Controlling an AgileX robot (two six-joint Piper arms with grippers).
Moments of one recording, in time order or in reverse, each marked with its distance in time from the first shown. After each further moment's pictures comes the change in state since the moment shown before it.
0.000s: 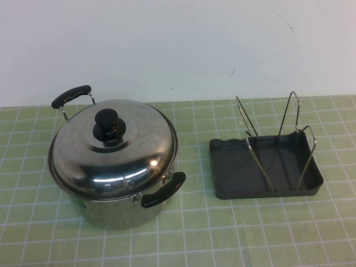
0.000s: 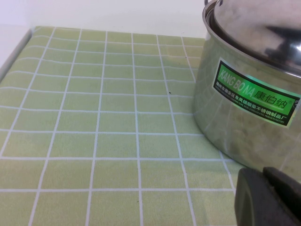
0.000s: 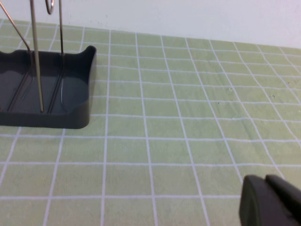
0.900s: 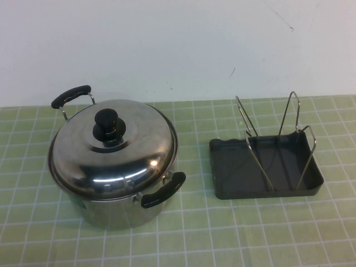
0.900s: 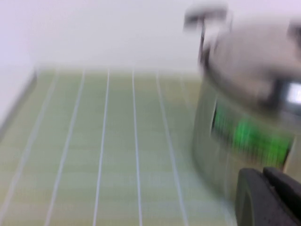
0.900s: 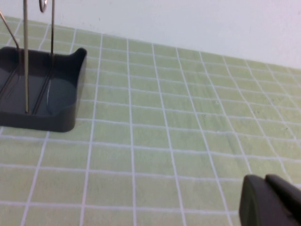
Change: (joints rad) right arm 0.000 0.000 0.002 -0.075 -0.038 -0.010; left arm 0.000 0.000 0.002 0.016 -0.099 0.004
